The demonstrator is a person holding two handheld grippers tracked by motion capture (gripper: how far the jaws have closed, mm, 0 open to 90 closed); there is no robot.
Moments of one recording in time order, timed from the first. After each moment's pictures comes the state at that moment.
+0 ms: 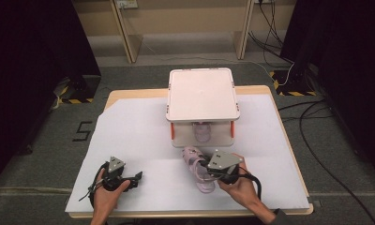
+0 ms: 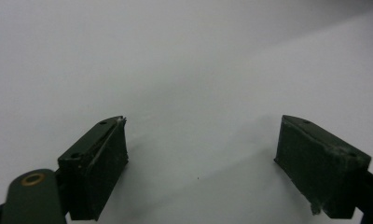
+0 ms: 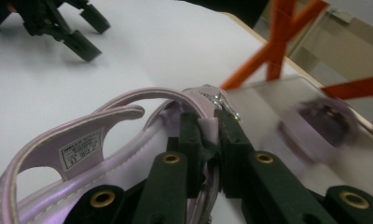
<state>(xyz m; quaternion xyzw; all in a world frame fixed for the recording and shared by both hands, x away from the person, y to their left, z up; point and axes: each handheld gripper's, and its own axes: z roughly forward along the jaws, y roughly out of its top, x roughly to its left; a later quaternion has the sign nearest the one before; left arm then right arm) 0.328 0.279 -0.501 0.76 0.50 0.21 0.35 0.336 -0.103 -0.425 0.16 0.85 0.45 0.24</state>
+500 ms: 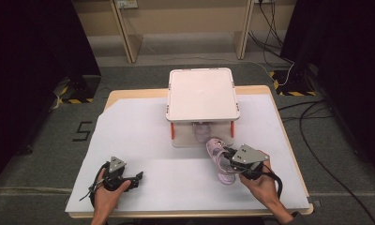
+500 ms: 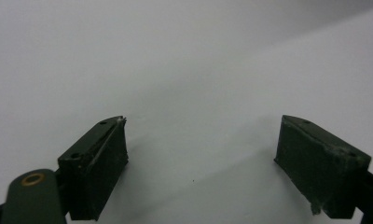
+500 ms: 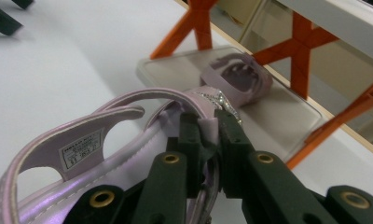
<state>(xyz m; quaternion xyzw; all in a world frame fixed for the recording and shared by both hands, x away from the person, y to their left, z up) 0.328 0.277 -0.501 0.76 0.50 0.21 0.36 0.344 -0.158 -0.423 0.22 0.83 0.42 0.30</state>
